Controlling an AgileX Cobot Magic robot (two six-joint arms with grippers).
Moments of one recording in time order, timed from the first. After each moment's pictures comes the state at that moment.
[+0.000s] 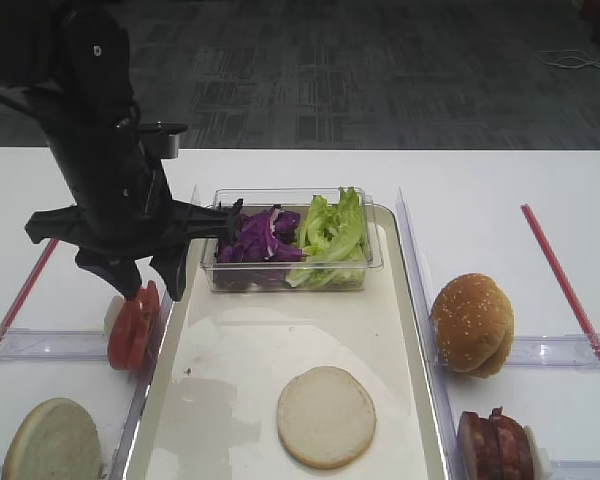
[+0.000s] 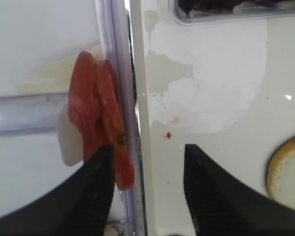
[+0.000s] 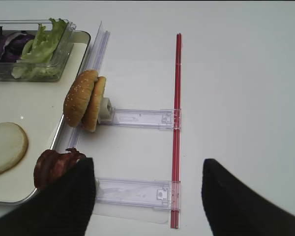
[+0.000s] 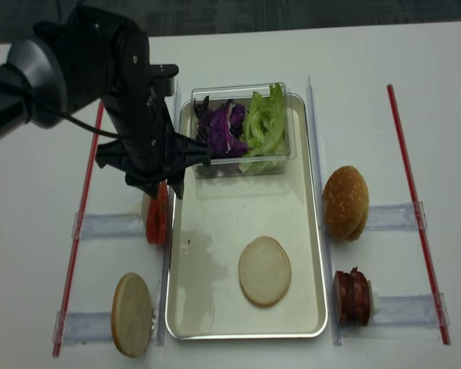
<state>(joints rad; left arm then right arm) -0.46 1.75 -1.26 -0.01 1.05 -0.42 0.09 -0.02 -0.48 0.07 1.12 0.03</state>
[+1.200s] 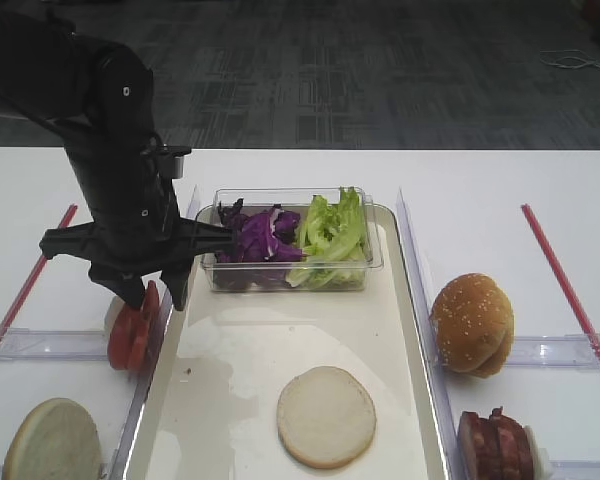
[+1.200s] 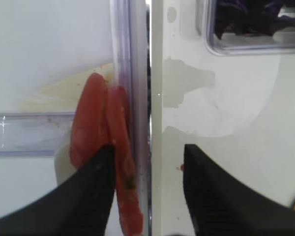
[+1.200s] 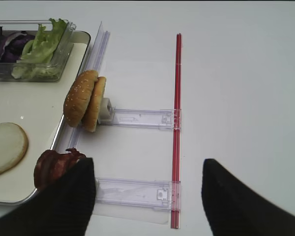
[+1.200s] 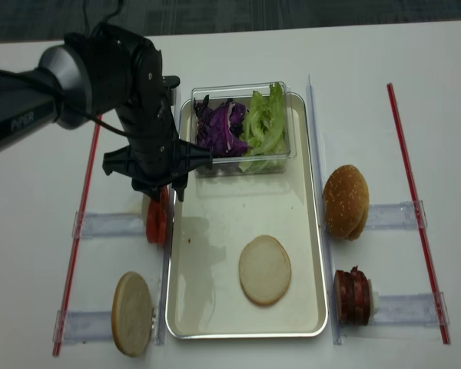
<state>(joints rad) -0.46 1.84 -1.27 0.03 0.98 -0.49 0.09 -0.02 -0.48 0.07 1.12 0.03</state>
